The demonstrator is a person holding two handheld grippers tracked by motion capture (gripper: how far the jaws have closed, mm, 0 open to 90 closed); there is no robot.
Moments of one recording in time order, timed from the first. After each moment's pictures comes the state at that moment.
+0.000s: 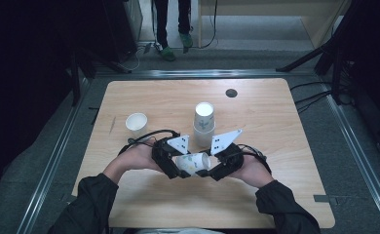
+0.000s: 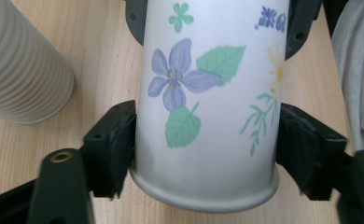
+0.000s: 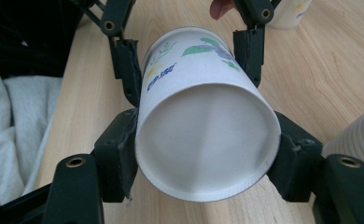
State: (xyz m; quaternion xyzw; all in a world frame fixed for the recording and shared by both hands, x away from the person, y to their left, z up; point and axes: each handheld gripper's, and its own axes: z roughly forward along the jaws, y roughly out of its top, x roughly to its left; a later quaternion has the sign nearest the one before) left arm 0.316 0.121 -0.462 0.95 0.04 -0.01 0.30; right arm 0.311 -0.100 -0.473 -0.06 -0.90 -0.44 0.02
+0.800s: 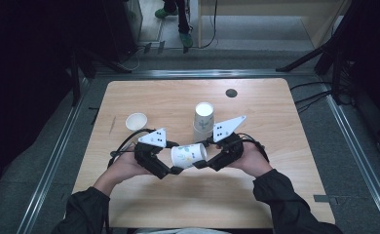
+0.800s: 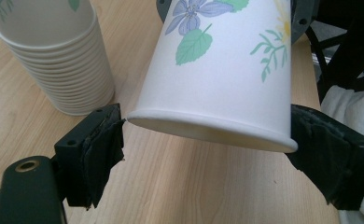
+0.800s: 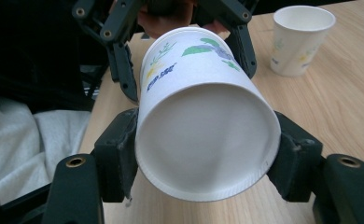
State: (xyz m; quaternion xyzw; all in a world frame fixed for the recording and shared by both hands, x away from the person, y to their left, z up) left arm 0.294 0.165 -0.453 0.89 0.16 0.02 0.43; right arm 0.330 -0.098 -0.449 -0.03 -0.87 -0.49 0.06
